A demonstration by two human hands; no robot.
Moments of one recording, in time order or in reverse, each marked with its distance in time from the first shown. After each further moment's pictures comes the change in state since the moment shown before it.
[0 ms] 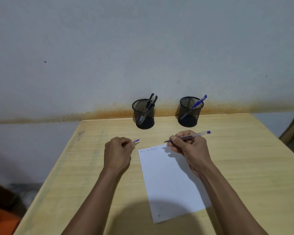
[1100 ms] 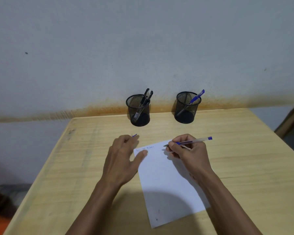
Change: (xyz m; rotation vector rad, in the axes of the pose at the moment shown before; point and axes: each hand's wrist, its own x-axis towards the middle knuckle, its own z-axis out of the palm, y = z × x) left_hand -0.022 -0.010 0.019 0.151 -0.107 0.354; right_hand -0.007 0.019 -0.008 -0.203 0.079 -0.045
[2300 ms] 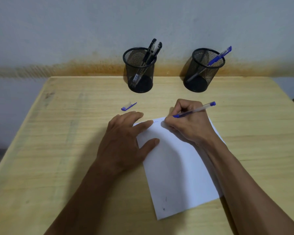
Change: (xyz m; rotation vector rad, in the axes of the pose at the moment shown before) left_hand -0.002 -0.016 0.020 0.135 -0.181 0.147; right_hand 0.052 0.025 0.025 -0.275 -0.160 -0.109
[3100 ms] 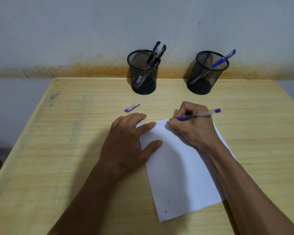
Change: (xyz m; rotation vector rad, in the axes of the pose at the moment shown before) left_hand 0.001 0.001 -0.002 0.000 -0.013 -0.025; right_hand 0.005 0.014 0.000 0.024 0.025 -0.037
